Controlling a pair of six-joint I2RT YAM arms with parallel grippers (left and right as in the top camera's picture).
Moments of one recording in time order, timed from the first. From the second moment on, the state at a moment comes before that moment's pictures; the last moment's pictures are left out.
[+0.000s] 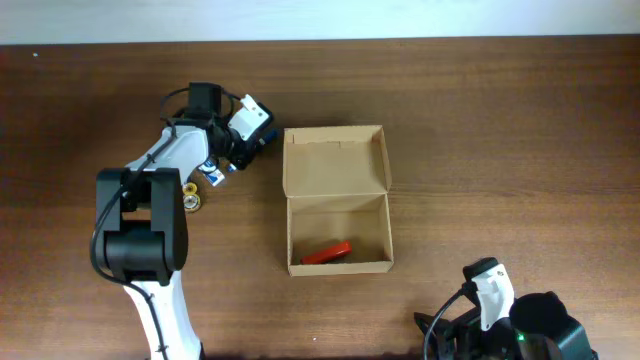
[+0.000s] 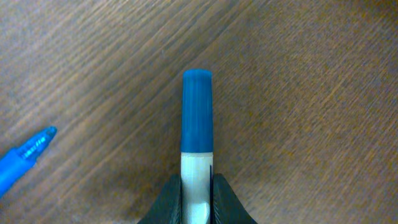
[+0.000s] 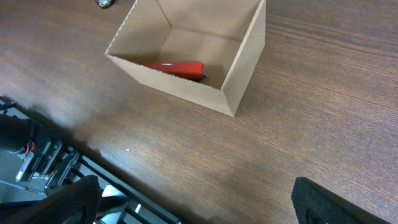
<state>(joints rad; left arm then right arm) -0.05 2.16 1.42 -0.42 0.40 0.64 0.59 0.36 0.83 -1.25 -0.12 0.29</state>
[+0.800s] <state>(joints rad) -0.11 1.61 1.46 -0.67 0.24 0.53 0.59 0.36 0.83 -1.25 -0.12 0.29</state>
